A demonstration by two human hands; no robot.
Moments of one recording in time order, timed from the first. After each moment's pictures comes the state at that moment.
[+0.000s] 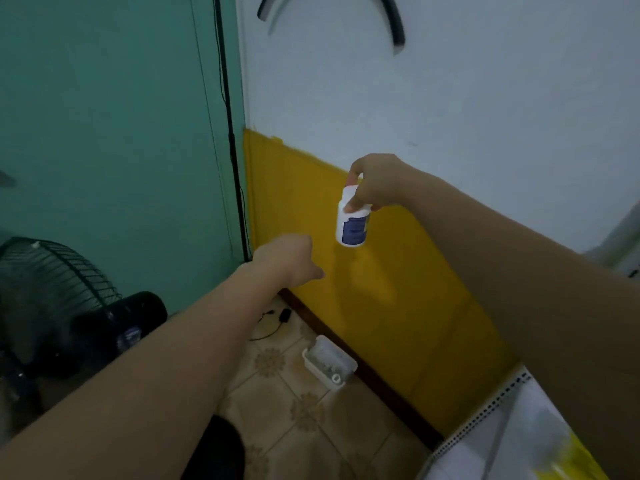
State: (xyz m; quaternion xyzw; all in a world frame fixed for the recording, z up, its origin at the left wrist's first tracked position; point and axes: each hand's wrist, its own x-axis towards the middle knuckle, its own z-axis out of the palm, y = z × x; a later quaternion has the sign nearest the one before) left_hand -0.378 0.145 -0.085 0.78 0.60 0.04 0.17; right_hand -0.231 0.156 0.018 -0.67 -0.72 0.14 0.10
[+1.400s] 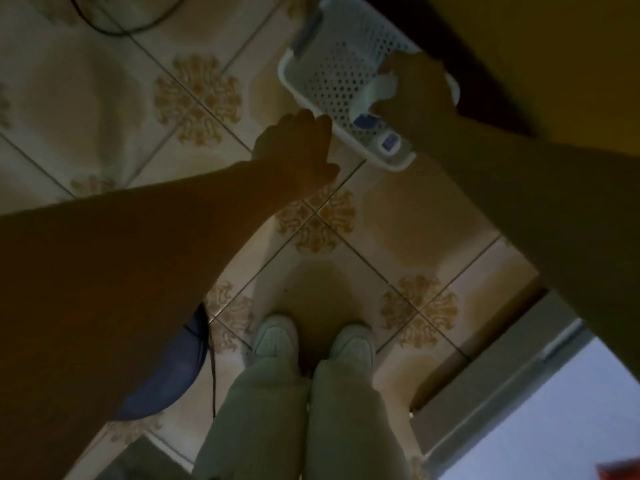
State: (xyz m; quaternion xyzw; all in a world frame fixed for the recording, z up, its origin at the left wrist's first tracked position) left_hand -0.282 0.461 -0.923 0.77 0.53 -0.21 0.27; right_hand -0.115 0.487 -0.957 -0.74 -0.58 0.32 0.02
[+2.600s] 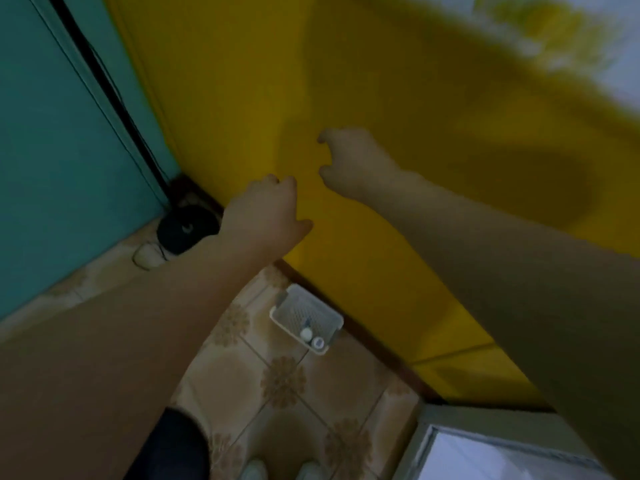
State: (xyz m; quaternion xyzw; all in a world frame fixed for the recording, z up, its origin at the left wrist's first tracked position) left_hand -0.286 0.499 -0.349 0.82 0.55 0.04 0.16; right_hand -0.145 0.532 -0.318 -0.68 -0.73 0.08 0.05
